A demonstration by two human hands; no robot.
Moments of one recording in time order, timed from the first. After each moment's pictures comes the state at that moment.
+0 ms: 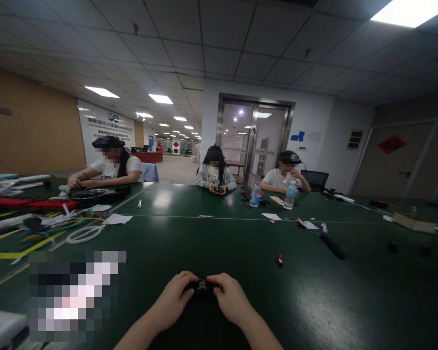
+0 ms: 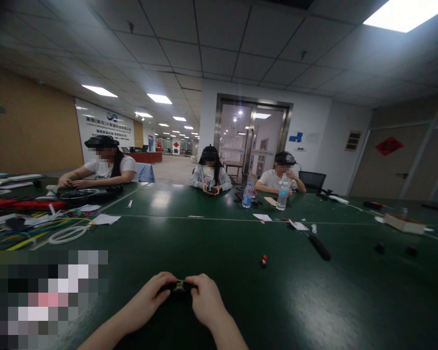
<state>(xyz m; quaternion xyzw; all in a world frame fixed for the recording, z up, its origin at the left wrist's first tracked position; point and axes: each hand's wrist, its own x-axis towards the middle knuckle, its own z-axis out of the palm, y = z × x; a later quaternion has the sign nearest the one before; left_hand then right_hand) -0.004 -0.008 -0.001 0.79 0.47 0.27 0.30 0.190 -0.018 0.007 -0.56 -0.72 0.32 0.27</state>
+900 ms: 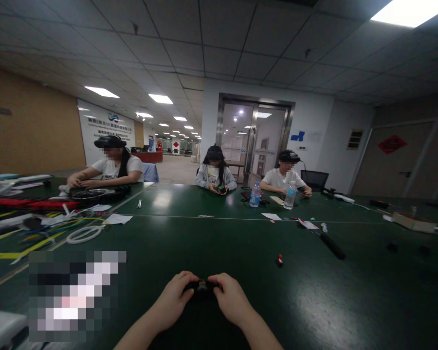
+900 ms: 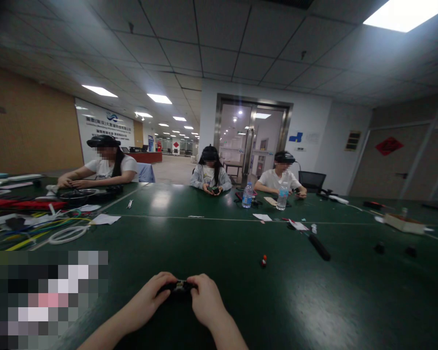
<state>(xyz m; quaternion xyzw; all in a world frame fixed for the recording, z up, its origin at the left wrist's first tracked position) -0.007 -0.003 -0.010 0.79 0.47 0.27 0.29 0.188 -0.023 0.017 -0.58 -0.70 0.33 0.26</state>
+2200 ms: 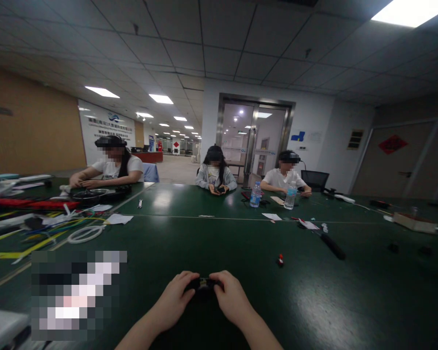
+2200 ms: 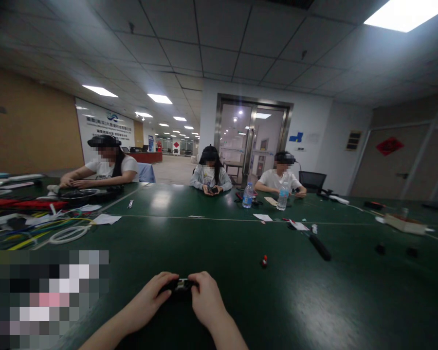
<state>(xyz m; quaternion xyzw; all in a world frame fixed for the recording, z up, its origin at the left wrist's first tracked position) -0.004 -0.004 -0.008 0.78 0.48 0.27 0.28 0.185 -0.022 0.012 -0.56 -0.71 0.28 0.32</state>
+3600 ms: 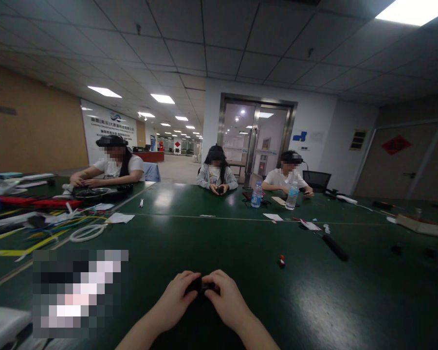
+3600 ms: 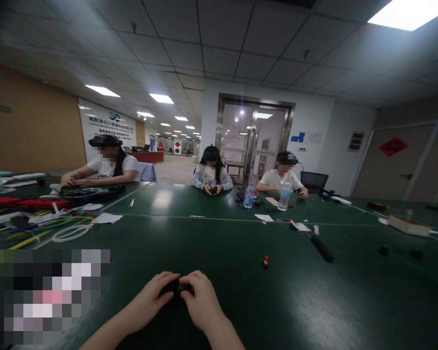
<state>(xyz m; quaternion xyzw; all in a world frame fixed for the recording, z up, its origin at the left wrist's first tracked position) -0.001 -0.010 0.001 0.79 0.49 0.26 0.29 0.177 -0.027 0.017 -0.51 -0.73 0.32 0.32</state>
